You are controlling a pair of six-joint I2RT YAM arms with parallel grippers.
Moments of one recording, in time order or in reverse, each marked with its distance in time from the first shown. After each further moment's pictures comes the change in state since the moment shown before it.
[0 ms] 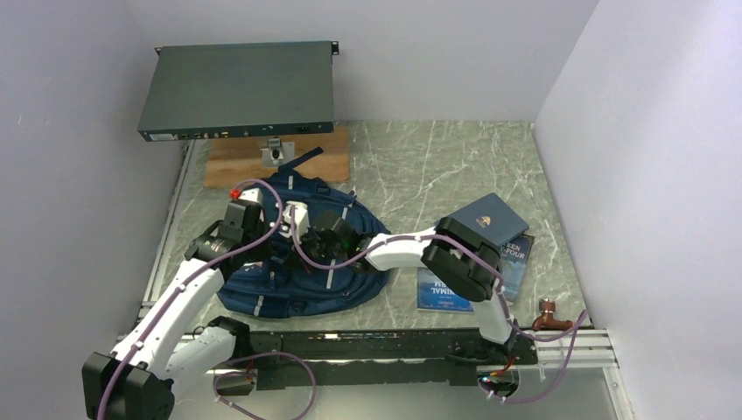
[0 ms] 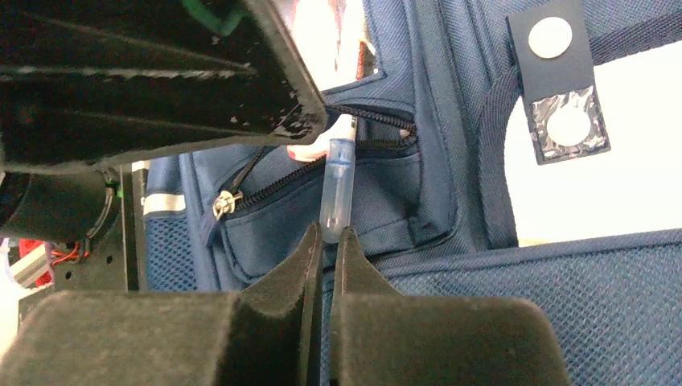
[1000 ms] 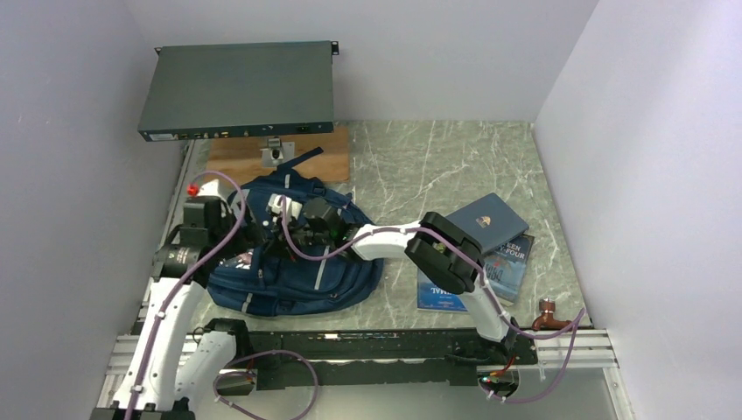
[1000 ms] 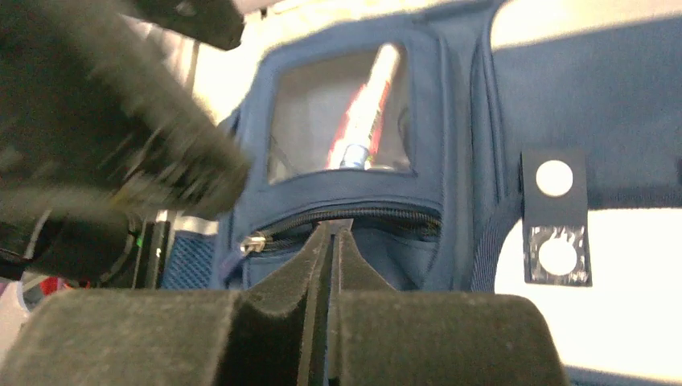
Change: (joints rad) left arm 0.207 -0.138 0.112 -0.144 0.110 0.008; right arm -0.030 0.150 0.190 0.083 -0.168 -0.035
